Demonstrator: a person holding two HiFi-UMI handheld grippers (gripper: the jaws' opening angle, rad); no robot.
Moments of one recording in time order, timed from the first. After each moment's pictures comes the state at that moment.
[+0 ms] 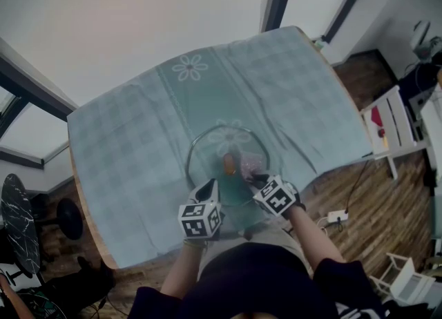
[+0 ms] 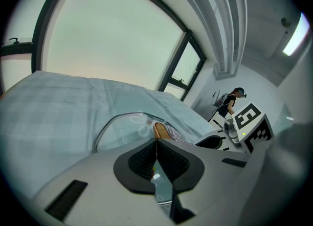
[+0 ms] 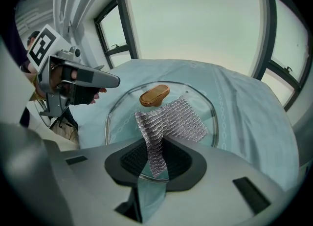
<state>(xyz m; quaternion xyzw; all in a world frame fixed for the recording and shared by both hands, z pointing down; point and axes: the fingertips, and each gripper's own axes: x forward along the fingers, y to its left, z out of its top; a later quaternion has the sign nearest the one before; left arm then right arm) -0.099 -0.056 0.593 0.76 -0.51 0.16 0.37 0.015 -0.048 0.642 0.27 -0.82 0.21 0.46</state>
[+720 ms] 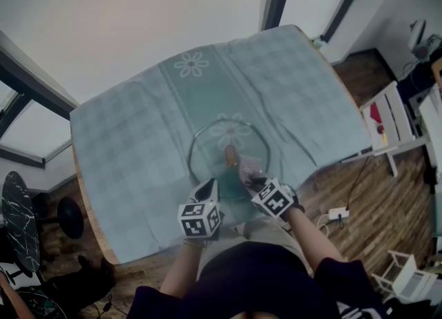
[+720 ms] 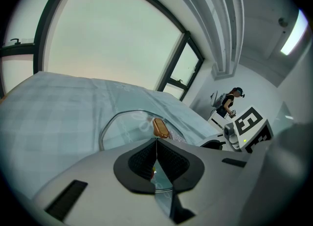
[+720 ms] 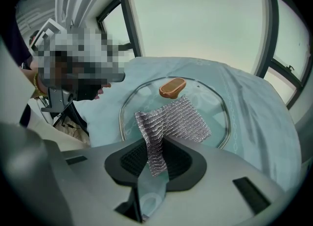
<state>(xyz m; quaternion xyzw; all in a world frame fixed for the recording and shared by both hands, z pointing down) -0.107 -0.029 0.589 0.77 -0.50 0.16 0.36 0.003 -0.008 0.645 0.26 -0.82 0.21 0.47</state>
